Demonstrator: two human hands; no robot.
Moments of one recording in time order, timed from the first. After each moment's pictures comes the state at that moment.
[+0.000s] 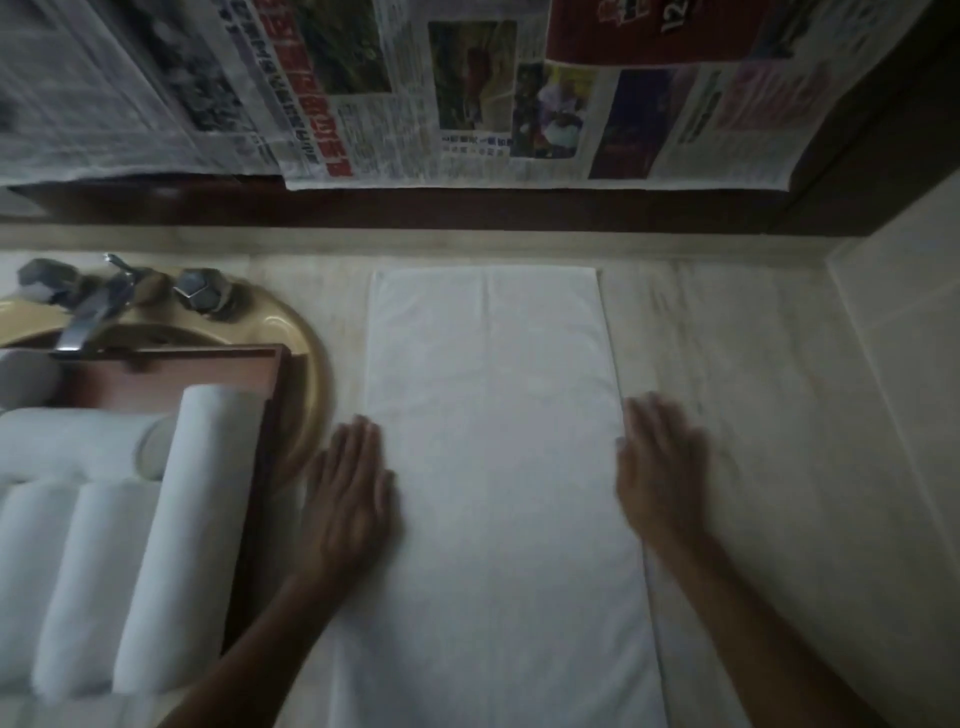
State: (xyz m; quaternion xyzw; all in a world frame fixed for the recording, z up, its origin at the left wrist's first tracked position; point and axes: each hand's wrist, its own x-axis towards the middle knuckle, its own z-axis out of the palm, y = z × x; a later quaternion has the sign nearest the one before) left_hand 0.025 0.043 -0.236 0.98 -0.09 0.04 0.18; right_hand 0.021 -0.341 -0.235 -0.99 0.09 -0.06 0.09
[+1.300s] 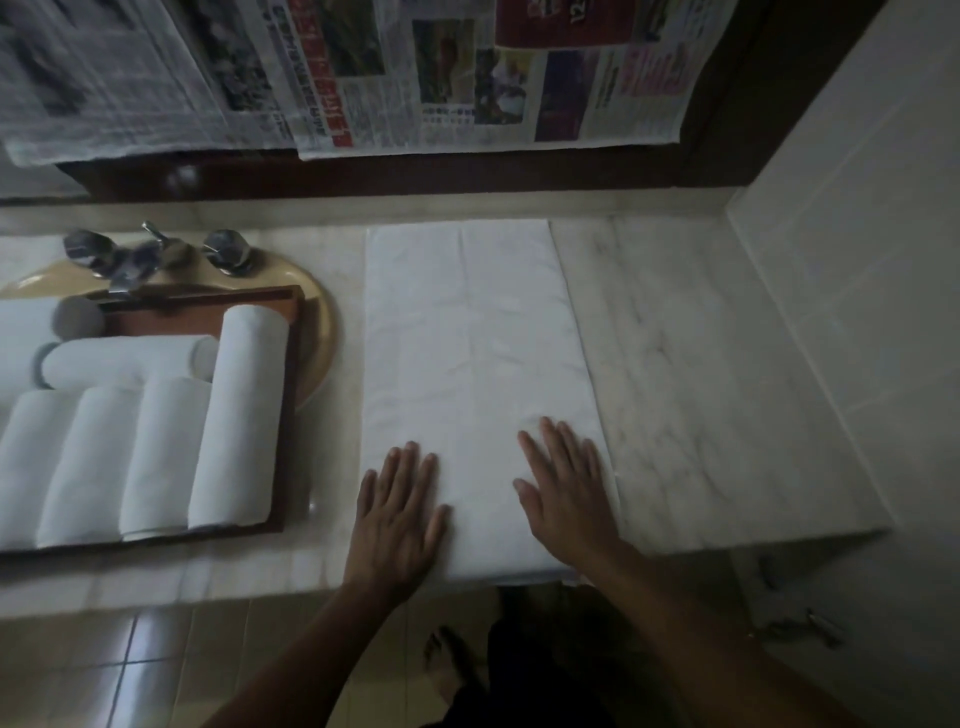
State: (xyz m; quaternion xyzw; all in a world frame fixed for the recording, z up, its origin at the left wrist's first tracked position) left_hand -0.151 0.033 -0.228 0.97 -0.18 -0.04 0.17; right_hand -0.160 -0.233 -0.223 -1.00 -0.02 0.04 0.09
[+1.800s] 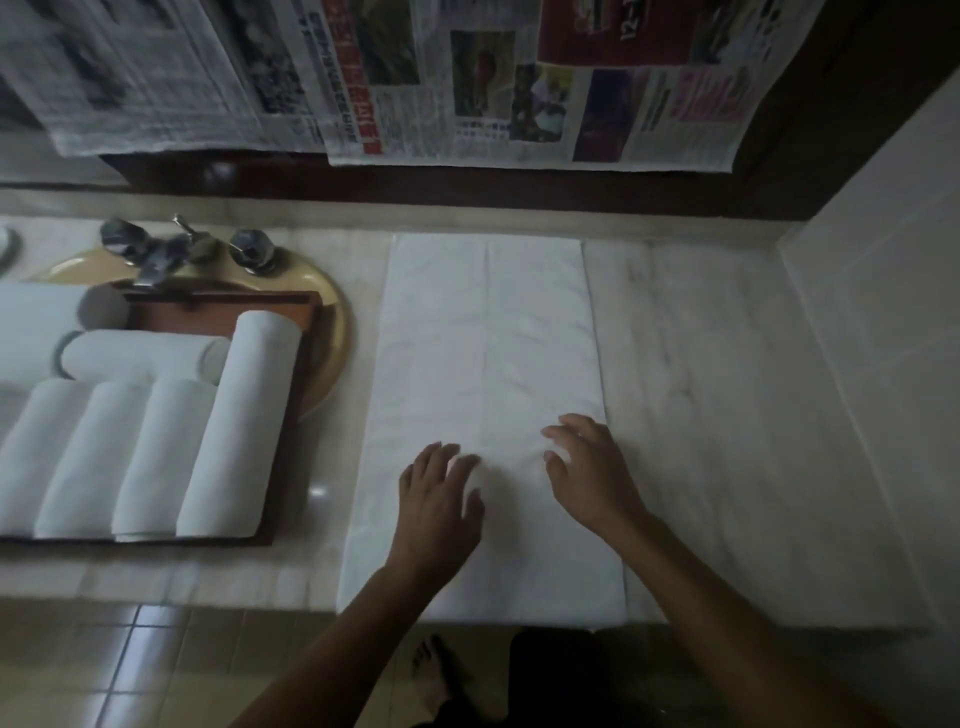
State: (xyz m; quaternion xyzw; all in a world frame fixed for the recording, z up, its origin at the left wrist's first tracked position) left_hand -0.112 -0.039 -0.186 0.96 -0.10 -0.03 0.24; right_hand -0.079 -0.274 -0.195 -0.97 0.00 0.01 0.25
